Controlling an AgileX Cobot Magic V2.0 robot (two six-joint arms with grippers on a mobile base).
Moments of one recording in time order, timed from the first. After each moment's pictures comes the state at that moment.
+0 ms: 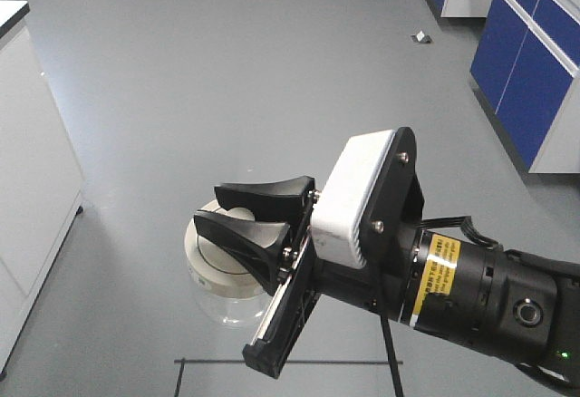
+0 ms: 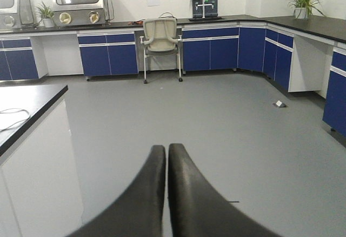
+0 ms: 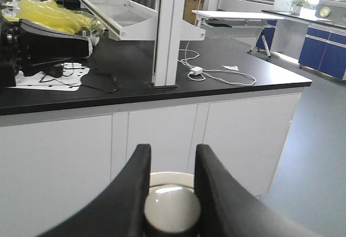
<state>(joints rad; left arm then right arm) -0.01 0.31 -0.35 0.09 0.14 -0.03 0.79 1.24 -0.70 -0.72 -0.53 0.52</state>
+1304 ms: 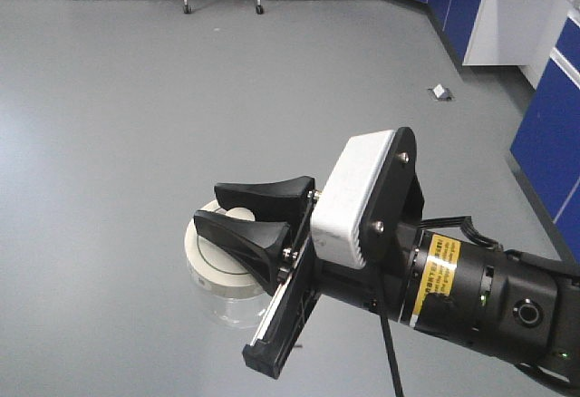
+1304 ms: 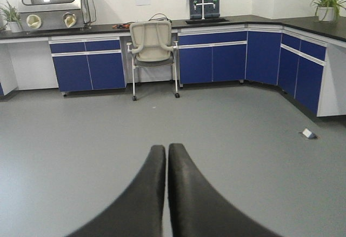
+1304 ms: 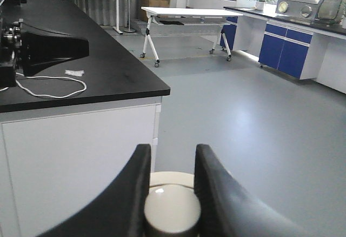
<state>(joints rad) -0.01 0.31 -0.35 0.09 0.14 -0.03 0.79 1.24 -0.70 -0.72 -0.53 0.52</state>
